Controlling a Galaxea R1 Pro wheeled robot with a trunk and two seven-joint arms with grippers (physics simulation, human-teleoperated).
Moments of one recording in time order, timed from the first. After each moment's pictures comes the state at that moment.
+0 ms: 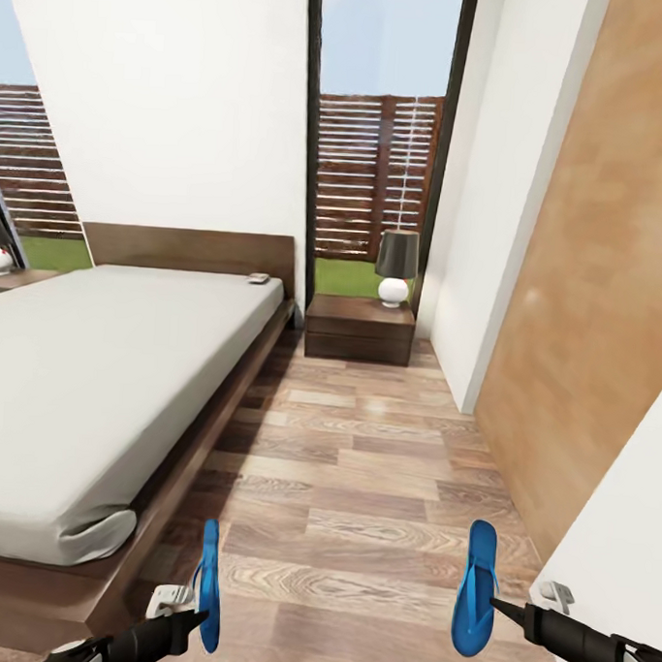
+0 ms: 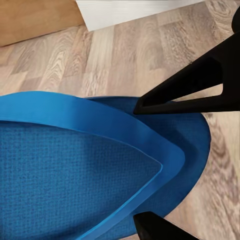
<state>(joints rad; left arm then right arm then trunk) -0.51 0.20 -0.26 -0.11 0.51 -0.07 -0.83 -0.63 -0.44 0.00 0.00 -0.31 0.05 1.07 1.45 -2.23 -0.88</state>
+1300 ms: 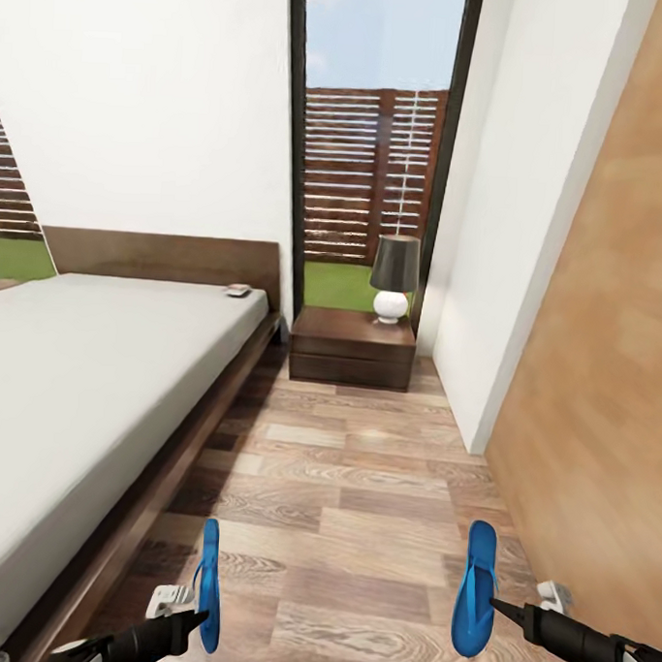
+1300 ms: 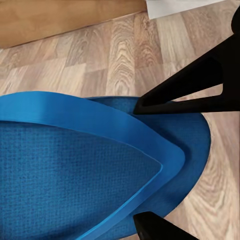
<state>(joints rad) -0.51 0.20 -0.26 -0.11 0.51 -0.06 -0.83 -0.63 -0.44 0.01 0.00 -0.31 0.05 1.07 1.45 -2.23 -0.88</state>
